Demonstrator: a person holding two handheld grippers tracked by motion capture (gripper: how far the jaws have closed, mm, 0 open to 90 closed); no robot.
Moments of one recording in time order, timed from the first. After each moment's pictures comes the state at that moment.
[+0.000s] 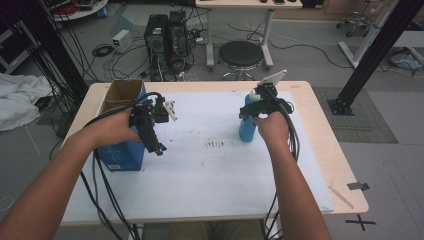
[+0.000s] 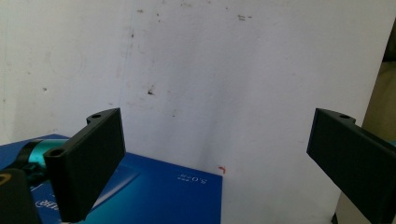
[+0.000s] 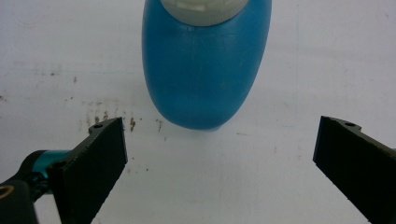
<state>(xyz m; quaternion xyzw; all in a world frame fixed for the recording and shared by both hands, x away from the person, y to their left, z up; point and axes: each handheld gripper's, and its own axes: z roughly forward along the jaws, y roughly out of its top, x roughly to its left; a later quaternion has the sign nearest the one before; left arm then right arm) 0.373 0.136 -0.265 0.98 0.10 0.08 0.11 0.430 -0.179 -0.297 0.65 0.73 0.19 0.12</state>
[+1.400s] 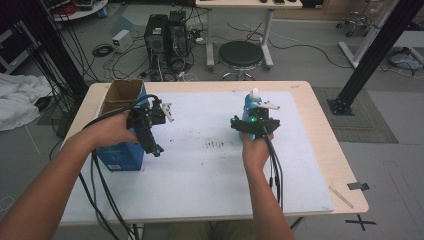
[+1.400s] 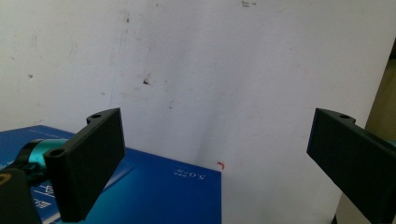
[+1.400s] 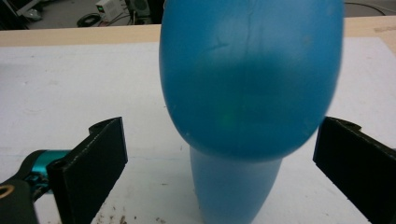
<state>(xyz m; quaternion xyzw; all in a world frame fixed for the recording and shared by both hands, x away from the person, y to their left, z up) 0.378 0.146 -0.277 0.98 0.12 0.06 0.11 0.408 -0.162 -0.377 0.60 0.64 0.38 0.29</state>
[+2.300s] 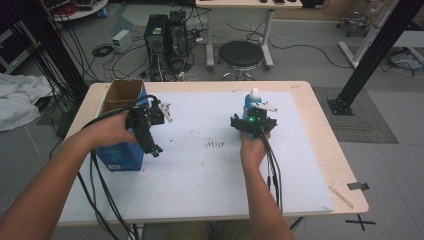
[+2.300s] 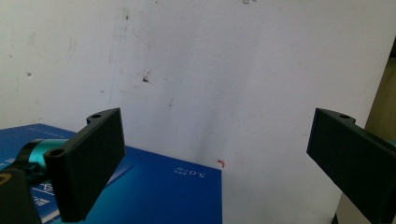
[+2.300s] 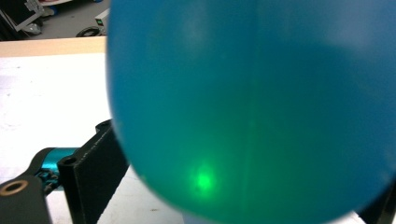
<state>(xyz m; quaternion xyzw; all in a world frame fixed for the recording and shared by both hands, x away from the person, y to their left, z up) 0.378 0.149 -0.278 0.98 0.12 0.06 0.11 0.424 -0.162 -0.397 0.60 0.63 0.40 0.30</state>
